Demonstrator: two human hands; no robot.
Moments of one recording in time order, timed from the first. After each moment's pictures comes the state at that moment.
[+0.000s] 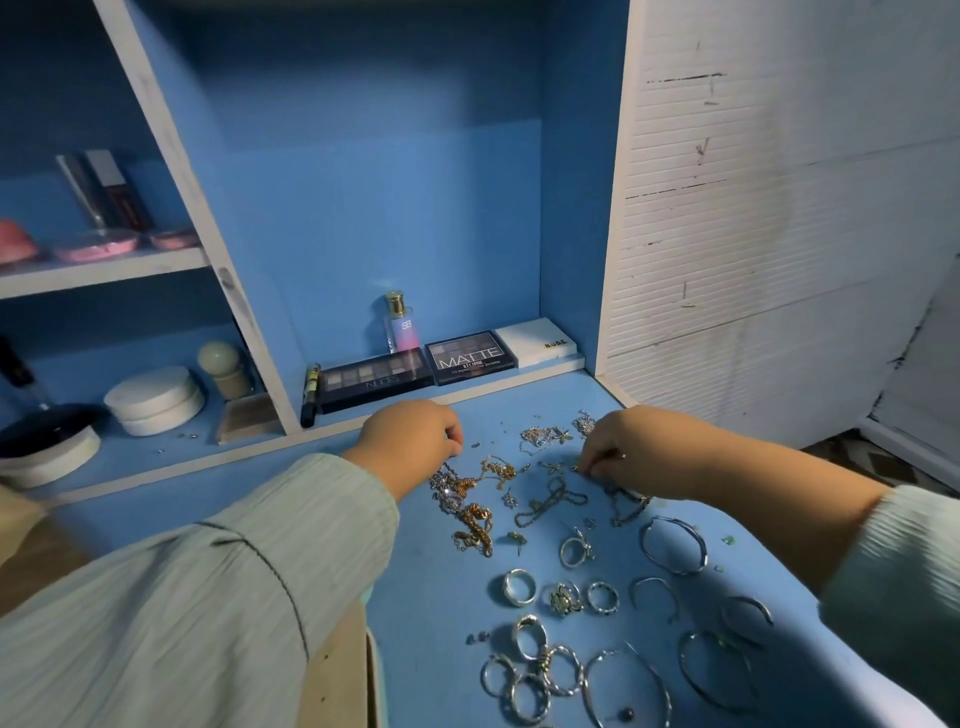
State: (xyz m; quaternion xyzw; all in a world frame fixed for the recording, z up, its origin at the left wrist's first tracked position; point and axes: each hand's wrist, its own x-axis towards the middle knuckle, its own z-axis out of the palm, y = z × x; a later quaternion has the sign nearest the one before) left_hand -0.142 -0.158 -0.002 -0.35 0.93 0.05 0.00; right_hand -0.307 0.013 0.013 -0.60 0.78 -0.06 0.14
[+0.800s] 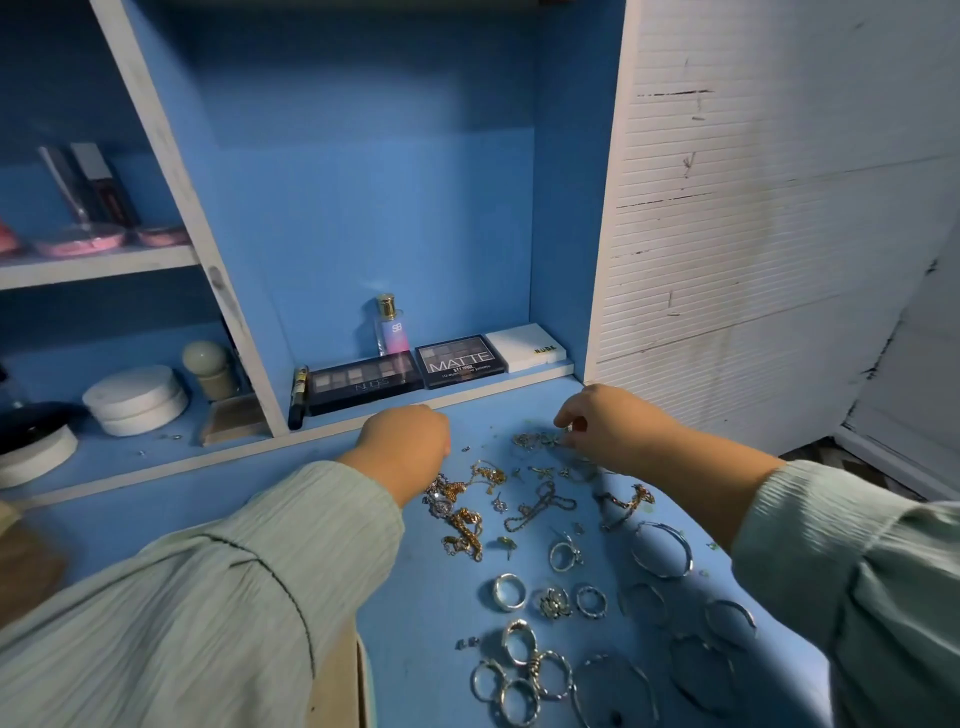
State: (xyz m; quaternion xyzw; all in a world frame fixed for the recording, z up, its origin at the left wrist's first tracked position) left_hand -0.147 -0.151 -0.001 -0.35 0.93 -0.05 0.07; right_hand -0.311 -0.020 0.008 -0.54 0.83 -0.10 0.08
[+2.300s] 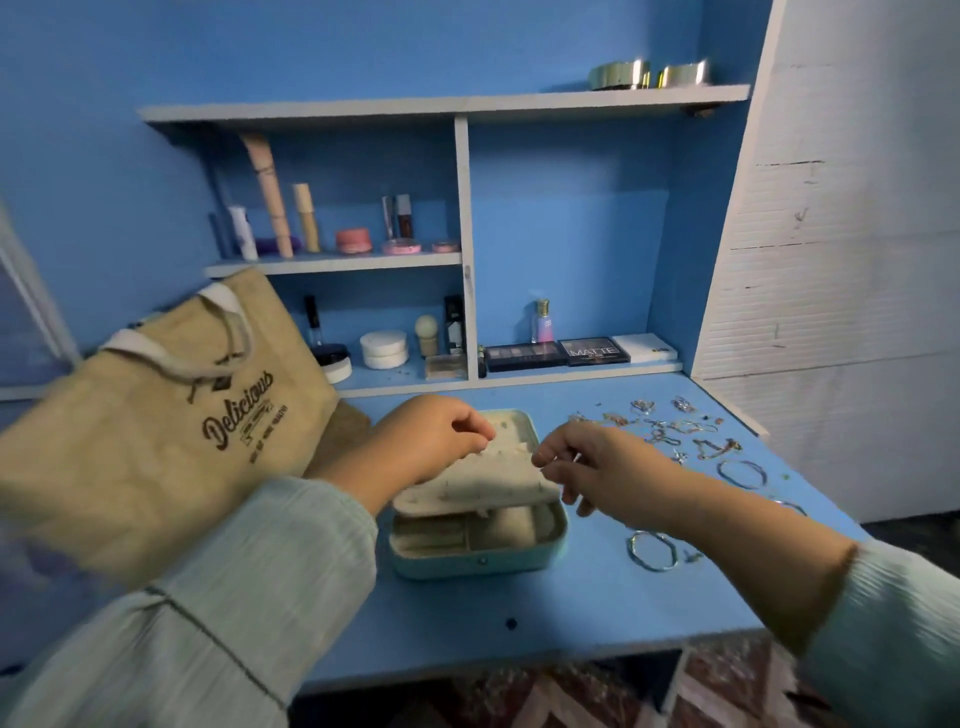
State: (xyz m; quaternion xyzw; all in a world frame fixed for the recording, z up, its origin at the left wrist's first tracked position) left_hand 0.078 -0.029 0.066 -0.42 0.86 0.24 -0.15; right_hand -0.086 0.078 0.046 -0.63 0.66 -0.32 0.26
